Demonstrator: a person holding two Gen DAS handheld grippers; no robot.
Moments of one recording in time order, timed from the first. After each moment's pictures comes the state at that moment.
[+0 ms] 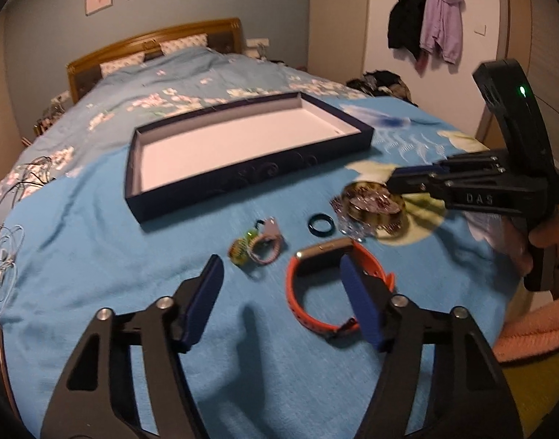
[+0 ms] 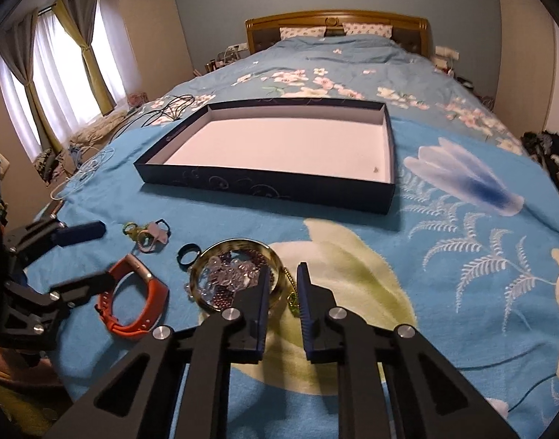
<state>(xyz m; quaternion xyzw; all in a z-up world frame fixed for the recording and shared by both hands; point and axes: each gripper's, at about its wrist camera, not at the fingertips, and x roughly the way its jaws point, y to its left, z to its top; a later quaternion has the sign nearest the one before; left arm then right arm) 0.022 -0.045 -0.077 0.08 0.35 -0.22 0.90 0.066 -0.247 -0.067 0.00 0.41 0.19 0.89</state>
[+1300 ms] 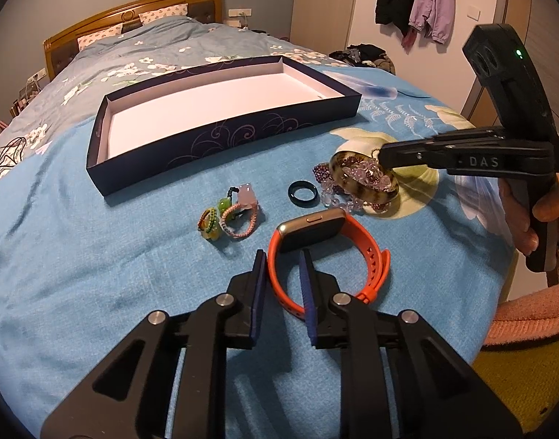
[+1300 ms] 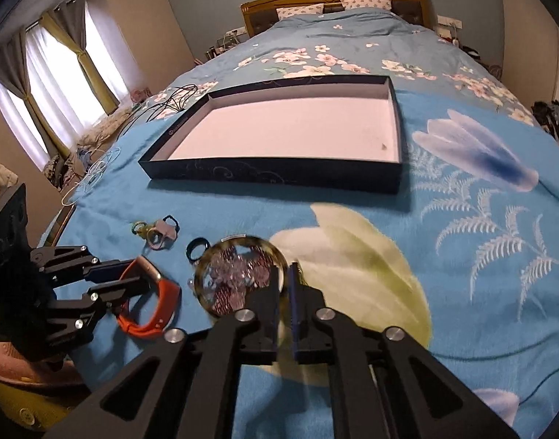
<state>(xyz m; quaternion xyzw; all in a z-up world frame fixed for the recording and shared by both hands) 0.034 -0.049 -0.091 0.07 0.41 -0.26 0.87 0.075 -0.246 -0.068 0.03 0.44 0.20 0.87</state>
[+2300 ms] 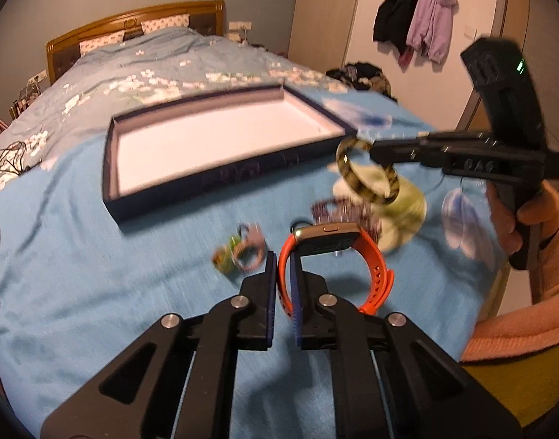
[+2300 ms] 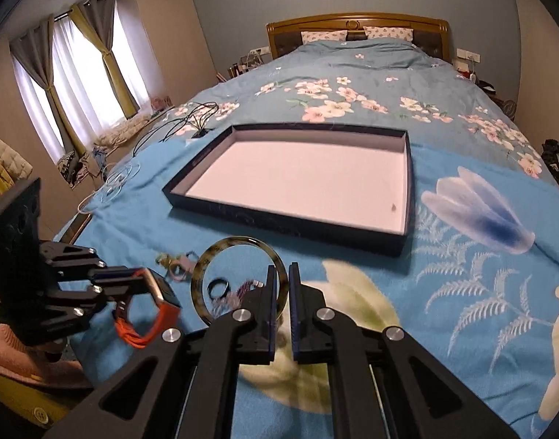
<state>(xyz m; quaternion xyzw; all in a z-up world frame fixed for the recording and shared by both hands) 0.042 -0.039 -0.055 0.05 0.38 -0.27 0.88 0.083 -0.248 -0.030 0.01 0.39 0.23 0.89</state>
